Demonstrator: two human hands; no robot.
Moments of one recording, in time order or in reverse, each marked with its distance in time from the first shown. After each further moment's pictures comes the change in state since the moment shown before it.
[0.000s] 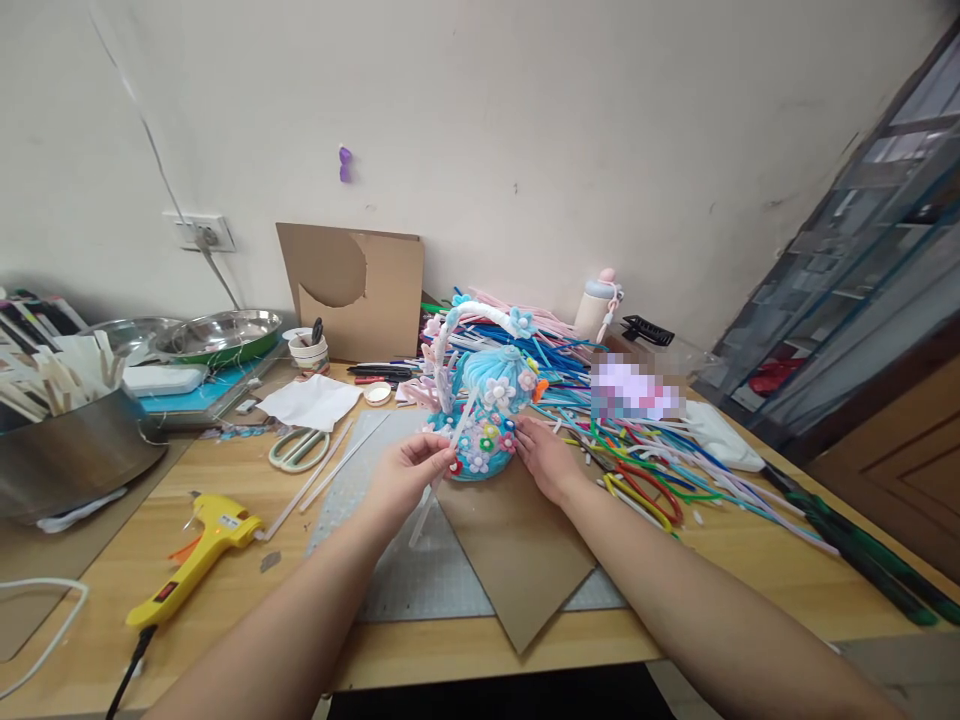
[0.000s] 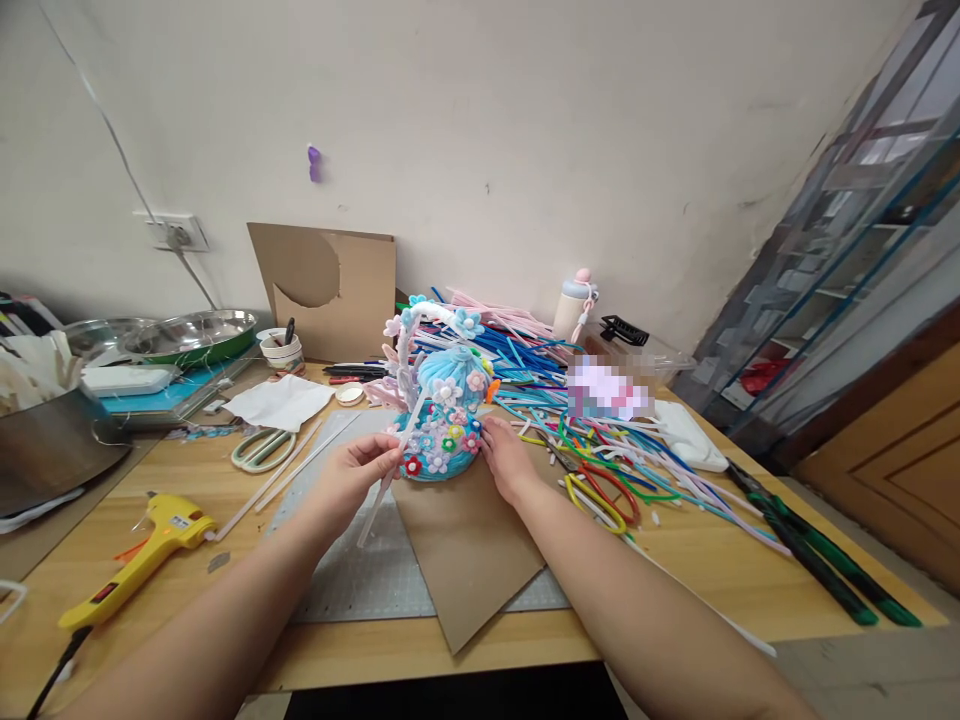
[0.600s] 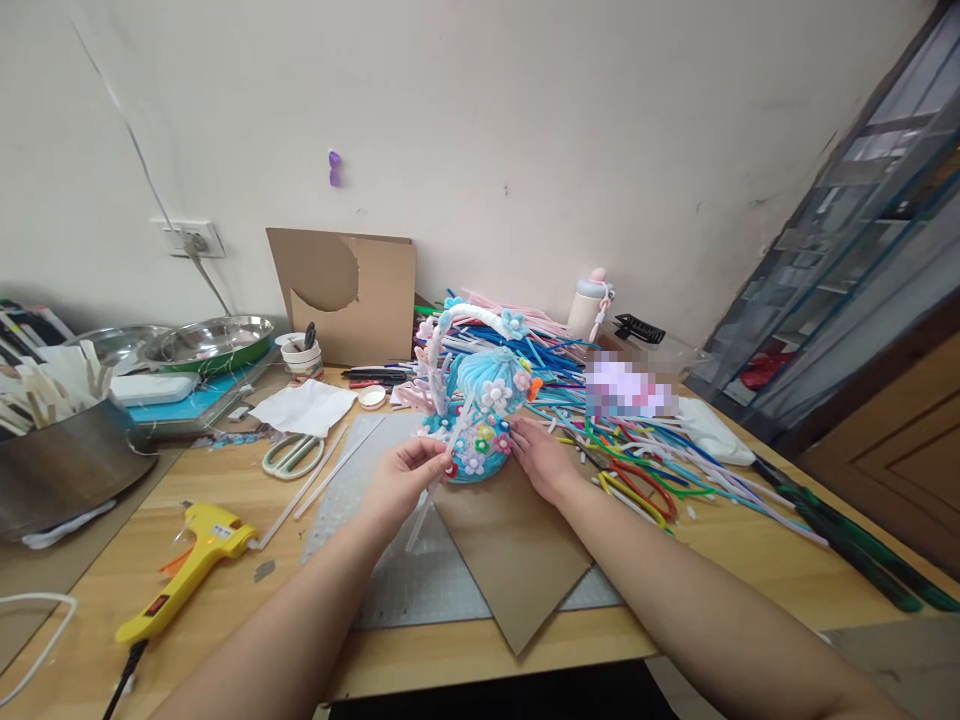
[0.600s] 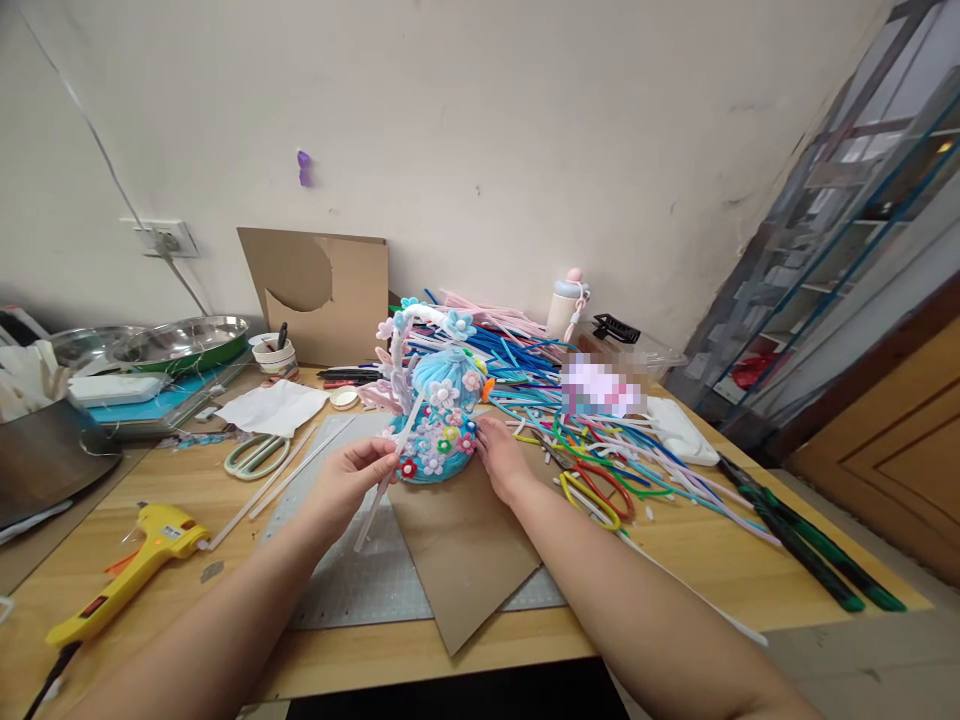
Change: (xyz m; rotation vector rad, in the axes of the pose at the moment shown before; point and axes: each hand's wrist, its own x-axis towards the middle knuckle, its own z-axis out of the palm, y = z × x) left_hand 0.002 -0.003 0.000 0.020 -0.015 -0.010; right_hand -0.003 -0.004 0.004 0.023 -0.012 -0.005
